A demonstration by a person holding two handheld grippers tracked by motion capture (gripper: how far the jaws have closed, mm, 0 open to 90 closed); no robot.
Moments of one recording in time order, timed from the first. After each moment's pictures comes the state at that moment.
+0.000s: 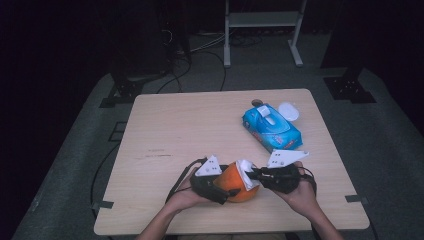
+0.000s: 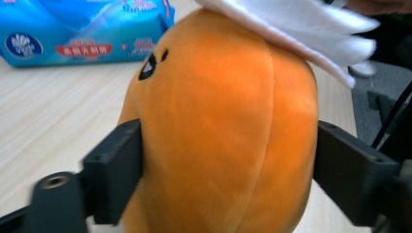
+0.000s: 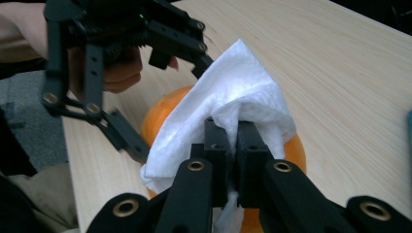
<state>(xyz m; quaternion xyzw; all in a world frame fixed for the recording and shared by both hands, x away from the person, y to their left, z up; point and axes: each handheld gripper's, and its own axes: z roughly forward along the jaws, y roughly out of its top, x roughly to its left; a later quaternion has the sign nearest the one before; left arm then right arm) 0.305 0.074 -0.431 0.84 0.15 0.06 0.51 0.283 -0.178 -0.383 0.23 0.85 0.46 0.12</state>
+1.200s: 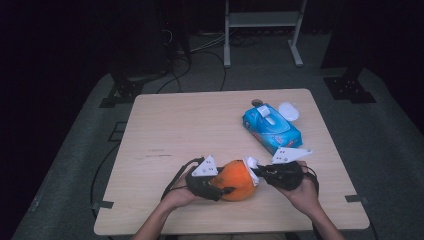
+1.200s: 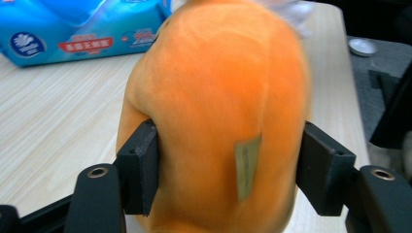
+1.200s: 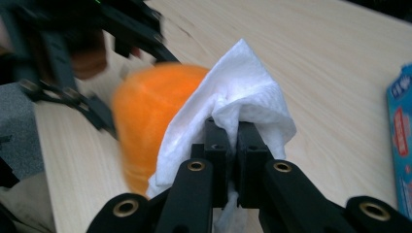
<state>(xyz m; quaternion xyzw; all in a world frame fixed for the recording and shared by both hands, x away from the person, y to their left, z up) 0.306 0.081 -0.430 0.87 0.14 0.08 0.46 0.291 -0.187 -0.393 0.27 0.83 0.46 0.12</state>
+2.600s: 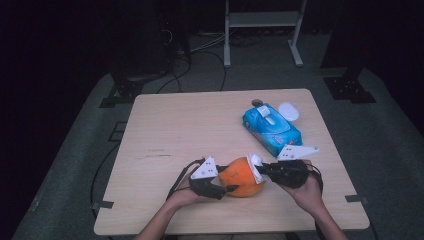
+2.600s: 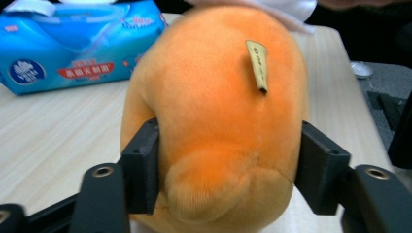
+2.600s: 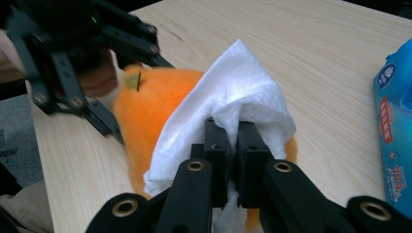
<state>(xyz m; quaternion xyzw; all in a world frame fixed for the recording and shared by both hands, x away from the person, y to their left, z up) 0.311 0.083 -0.436 0.84 0.11 0.08 0.53 0.297 -0.203 -0.395 0.30 0.82 0.47 0.11</state>
